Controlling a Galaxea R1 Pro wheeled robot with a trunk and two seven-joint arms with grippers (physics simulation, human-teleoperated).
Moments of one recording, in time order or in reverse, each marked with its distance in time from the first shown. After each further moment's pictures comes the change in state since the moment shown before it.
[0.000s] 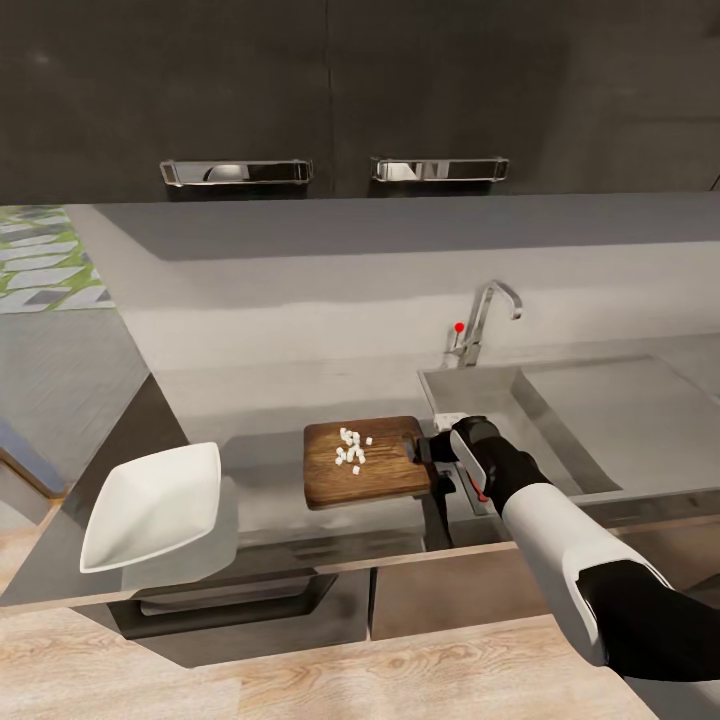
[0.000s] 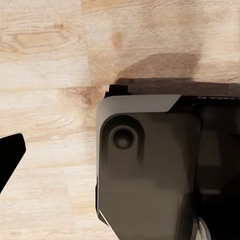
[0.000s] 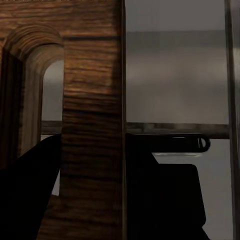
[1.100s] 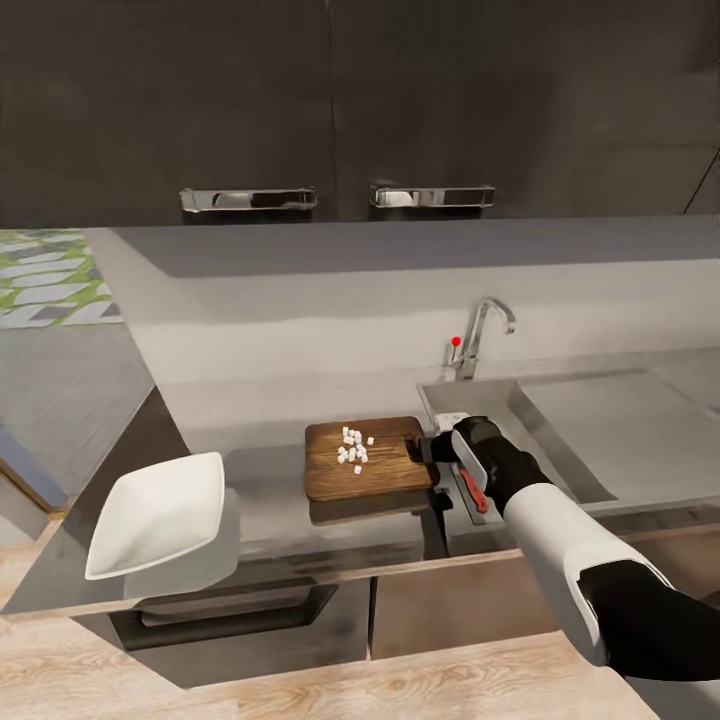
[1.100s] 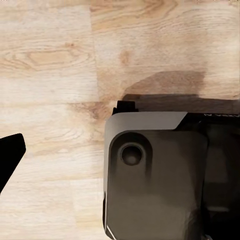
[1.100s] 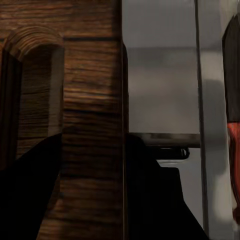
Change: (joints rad) left arm 0.000 0.017 0.001 -0.003 -0.001 -0.003 0.005; right arm 0.000 -0.005 -0.001 0.000 0.000 0.001 0.001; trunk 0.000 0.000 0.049
